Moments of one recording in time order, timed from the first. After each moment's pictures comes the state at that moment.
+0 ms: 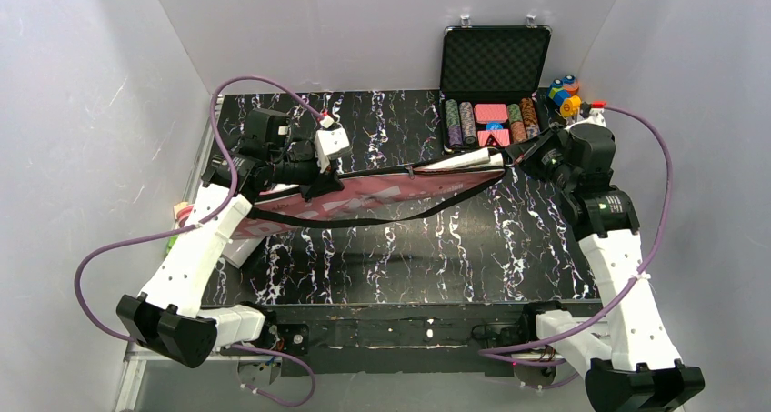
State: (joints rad) left arm -0.36 1.23 1.38 -0.91 0.70 0.63; right arm 0.14 0.94 1.14 -0.56 -0.08 0.76
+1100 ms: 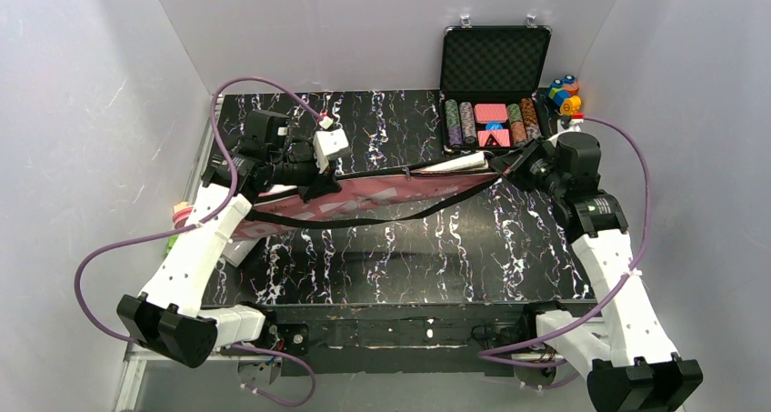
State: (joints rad) left arm -0.36 1.23 1.37 -0.92 0.69 0.63; right arm 0.16 0.92 1.03 -0.55 -0.22 0.83
